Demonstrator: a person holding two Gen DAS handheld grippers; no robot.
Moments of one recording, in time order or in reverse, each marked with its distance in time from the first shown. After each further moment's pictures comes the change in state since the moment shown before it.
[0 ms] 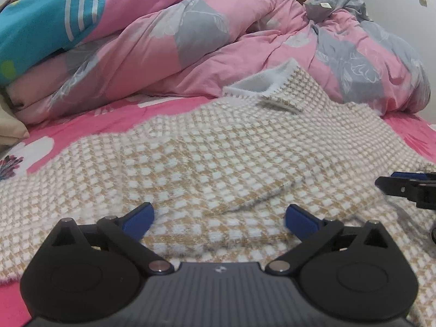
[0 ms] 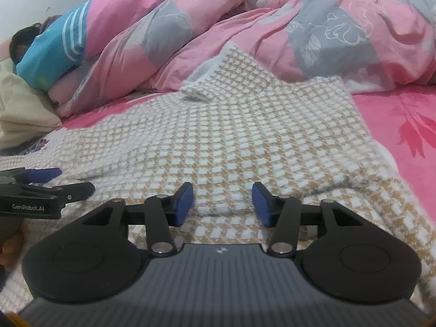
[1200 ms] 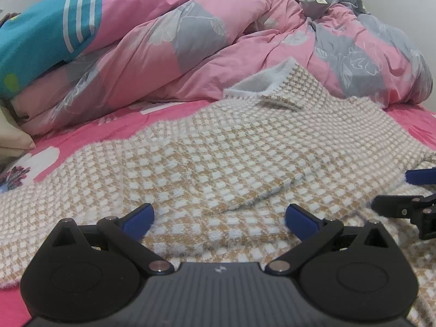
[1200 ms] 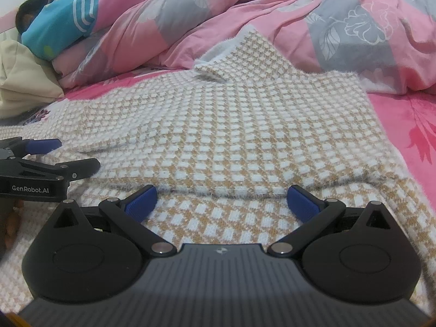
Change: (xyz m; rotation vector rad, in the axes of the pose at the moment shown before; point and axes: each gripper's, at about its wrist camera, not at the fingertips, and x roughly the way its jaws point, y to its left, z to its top) left arm -0.004 -0.009 -0.004 0.048 -0.018 0.048; right arm 0.008 0.019 -0.005 -0.087 0.078 -0.016
